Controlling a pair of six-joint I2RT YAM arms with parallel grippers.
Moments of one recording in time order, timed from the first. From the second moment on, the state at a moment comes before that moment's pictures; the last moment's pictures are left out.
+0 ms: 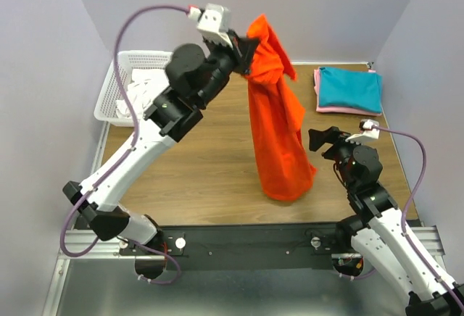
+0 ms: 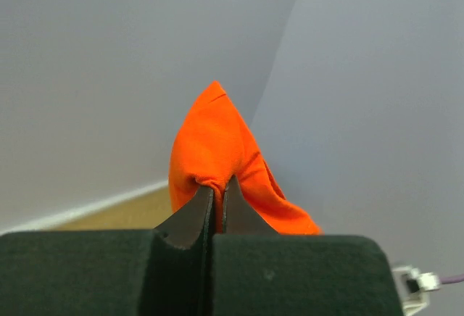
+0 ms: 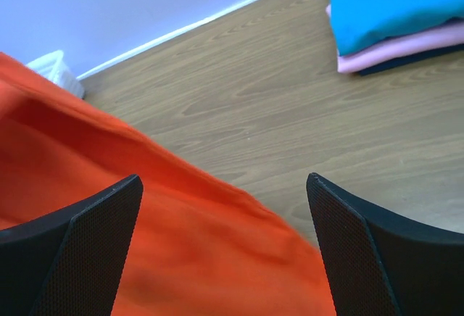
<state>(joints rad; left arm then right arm) -0.80 1.46 1.88 -0.10 -0.16 -0.24 0.37 0.55 0.47 -0.02 0.26 0.48</state>
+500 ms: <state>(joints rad) -0.37 1.60 1.23 -0.22 -0.14 -0.56 0.37 0.79 0.47 -0.12 0.32 0.54</state>
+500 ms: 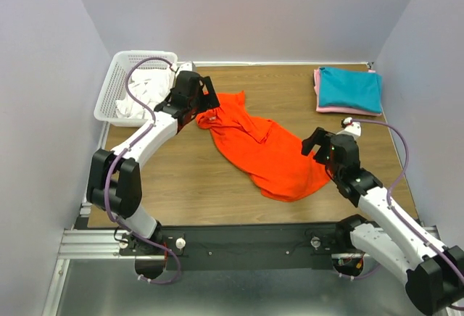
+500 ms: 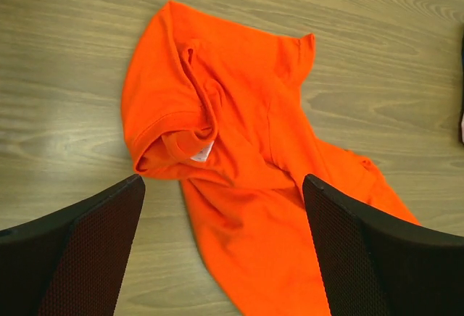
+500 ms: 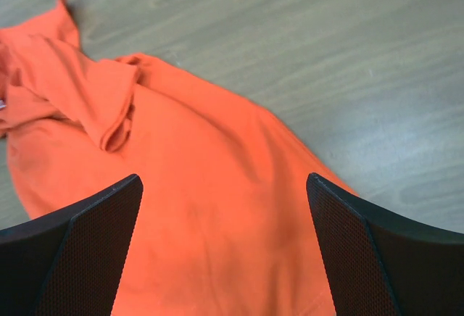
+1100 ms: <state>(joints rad) -0.61 1.92 1.57 -0.24 -0.07 -0.42 0.24 0.98 0.57 -0.36 0.41 0.76</state>
